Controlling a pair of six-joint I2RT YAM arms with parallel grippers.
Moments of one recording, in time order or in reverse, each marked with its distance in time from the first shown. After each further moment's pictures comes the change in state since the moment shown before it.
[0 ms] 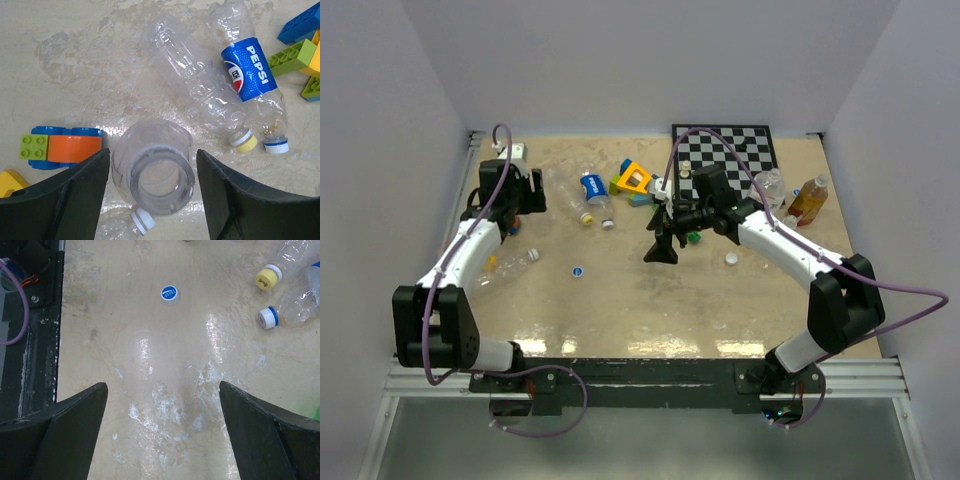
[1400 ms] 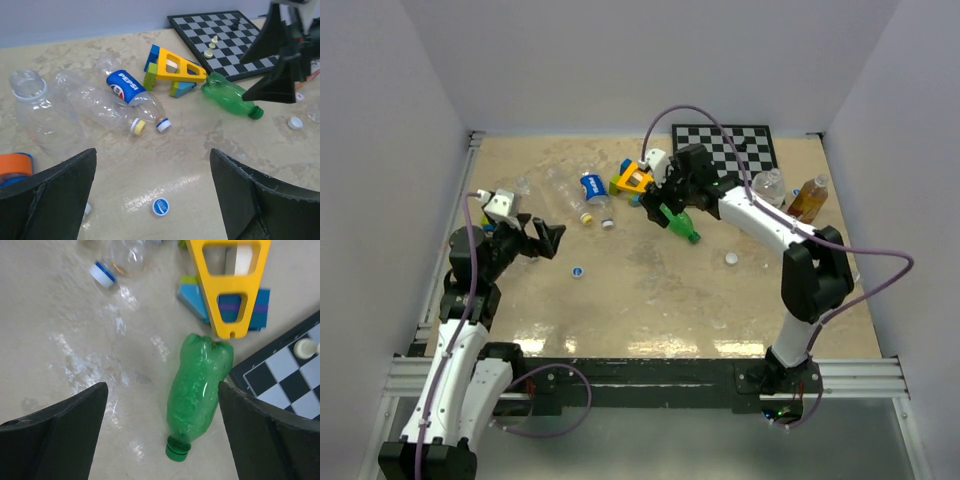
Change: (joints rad) left arm -0.016 -0.728 -0.370 0.078 0.372 -0.048; right arm 0.000 0.195 0.263 -0.016 0.585 0.050
